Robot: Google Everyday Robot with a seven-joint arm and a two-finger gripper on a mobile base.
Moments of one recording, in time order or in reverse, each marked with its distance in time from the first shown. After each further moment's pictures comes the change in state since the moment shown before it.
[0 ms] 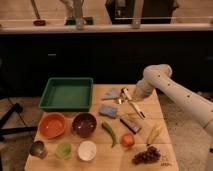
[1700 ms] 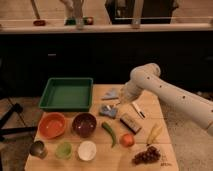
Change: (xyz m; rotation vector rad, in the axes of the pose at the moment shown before) arm -0.109 0.012 -0.022 0.018 -0.023 -0.341
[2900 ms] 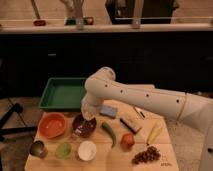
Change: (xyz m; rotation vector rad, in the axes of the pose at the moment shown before) arm -0.201 0.011 0.015 -0.102 -0.158 -0.604
